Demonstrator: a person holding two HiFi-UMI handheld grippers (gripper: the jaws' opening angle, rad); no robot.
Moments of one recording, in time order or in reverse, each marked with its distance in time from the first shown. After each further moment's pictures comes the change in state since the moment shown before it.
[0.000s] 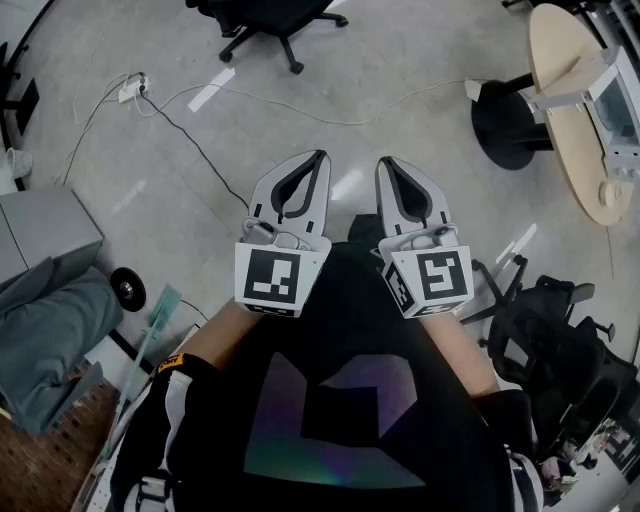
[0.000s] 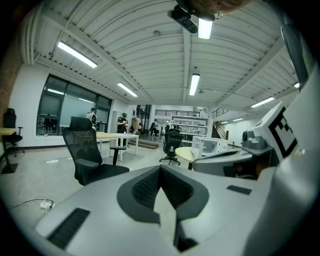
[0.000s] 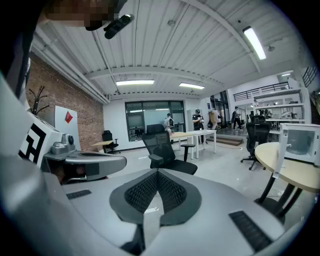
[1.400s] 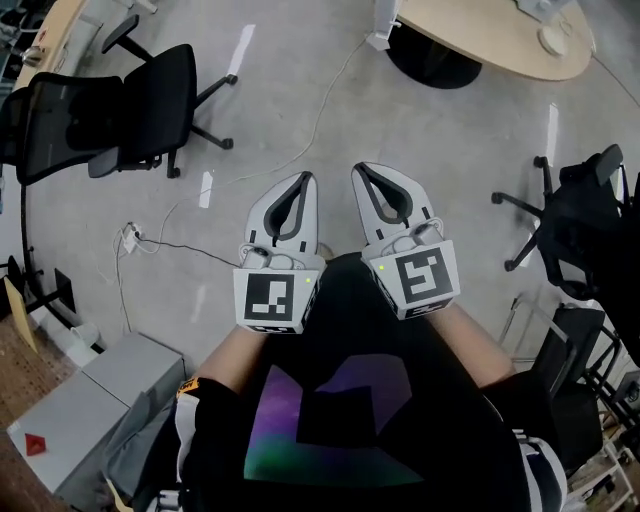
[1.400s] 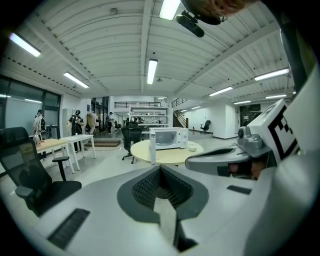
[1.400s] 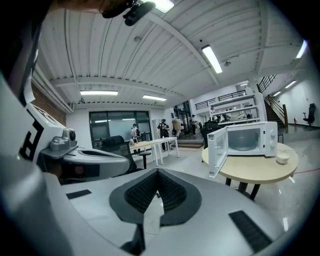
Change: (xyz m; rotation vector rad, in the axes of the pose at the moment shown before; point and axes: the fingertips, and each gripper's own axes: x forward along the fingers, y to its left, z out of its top) left arm 0.178 -0.256 0.010 0.222 0.181 -0.387; right arm -0.132 -0.259 -0.002 0.162 -0.115 -0.334
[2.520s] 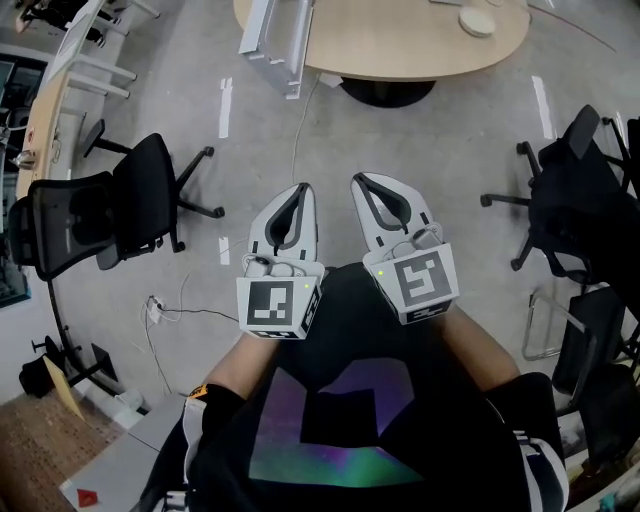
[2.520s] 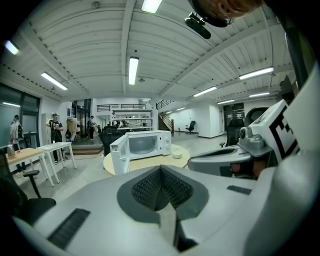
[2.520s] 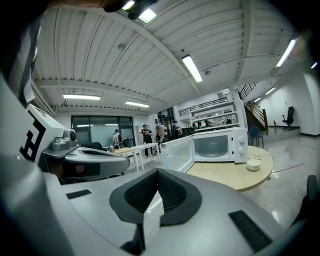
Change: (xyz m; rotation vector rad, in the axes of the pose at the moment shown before) left arm 0.144 -0.130 0.064 0.100 -0.034 -0.161; right arm -0.062 -0.193 0.030 0.015 -0.101 -0.174
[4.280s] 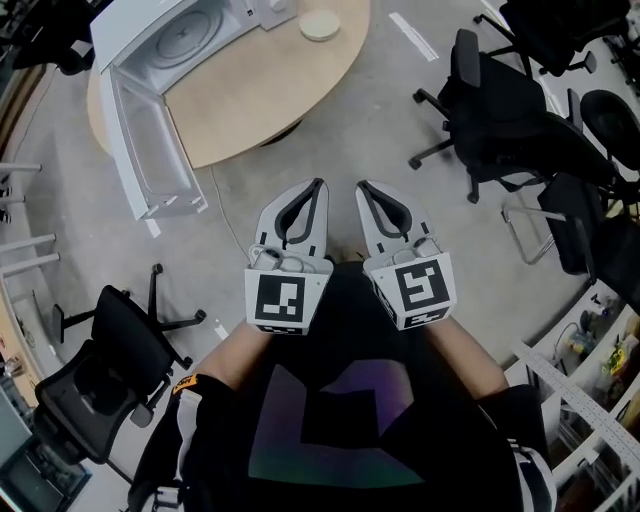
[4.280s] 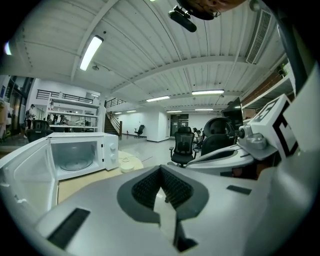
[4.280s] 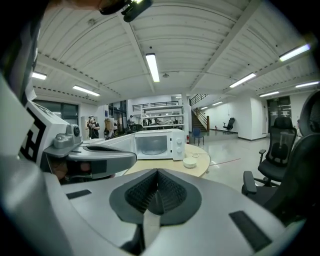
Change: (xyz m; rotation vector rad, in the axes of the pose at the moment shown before) left arm 0.168 -0.098 0.058 0.091 -0.033 -0.687; right arm -0.025 -0.160 0.008 0.125 0.113 -0.645
